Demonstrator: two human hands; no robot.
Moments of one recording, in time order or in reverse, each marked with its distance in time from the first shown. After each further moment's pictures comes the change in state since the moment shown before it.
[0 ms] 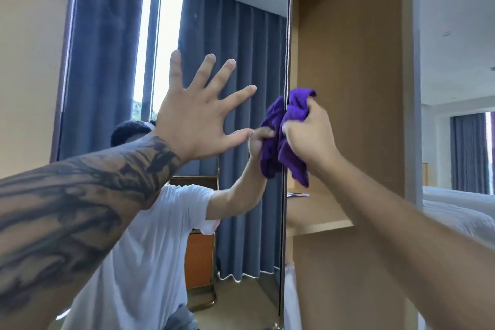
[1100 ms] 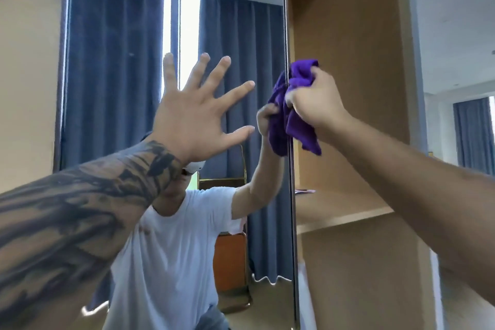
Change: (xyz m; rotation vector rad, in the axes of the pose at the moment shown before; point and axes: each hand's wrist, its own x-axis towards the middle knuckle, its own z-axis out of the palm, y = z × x) left_hand 0.000 -0.002 0.008 -0.071 0.042 -0.002; right_hand 0.037 -0.025 -0.011 0.036 -0.012 -0.032
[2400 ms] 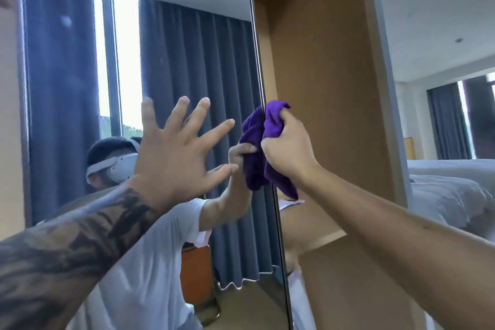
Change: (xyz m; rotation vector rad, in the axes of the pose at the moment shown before) left_hand 0.013 -0.009 -0.014 0.045 -0.061 0.083; right_hand -0.021 -0.004 0.011 -0.103 0.011 0.085
